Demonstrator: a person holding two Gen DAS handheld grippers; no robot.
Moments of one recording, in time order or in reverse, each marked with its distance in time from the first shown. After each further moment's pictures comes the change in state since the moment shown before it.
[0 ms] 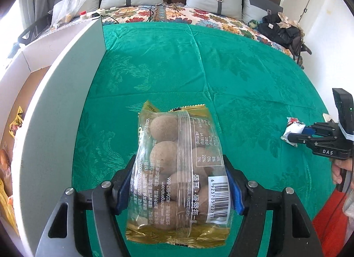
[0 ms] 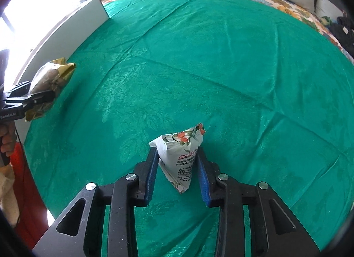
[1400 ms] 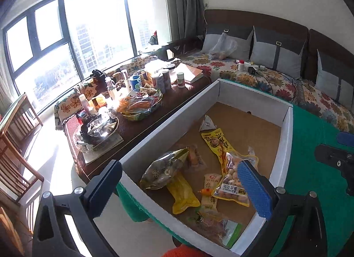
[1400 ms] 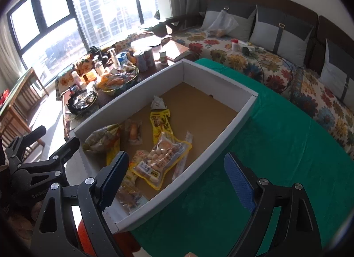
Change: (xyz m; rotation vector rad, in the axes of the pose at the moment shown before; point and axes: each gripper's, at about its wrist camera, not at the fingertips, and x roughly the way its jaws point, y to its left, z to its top) left arm -0.238 0.183 -0.070 -0.463 -0.315 0.727; right arm -0.078 0.388 0.151 -0.356 -0.222 0.128
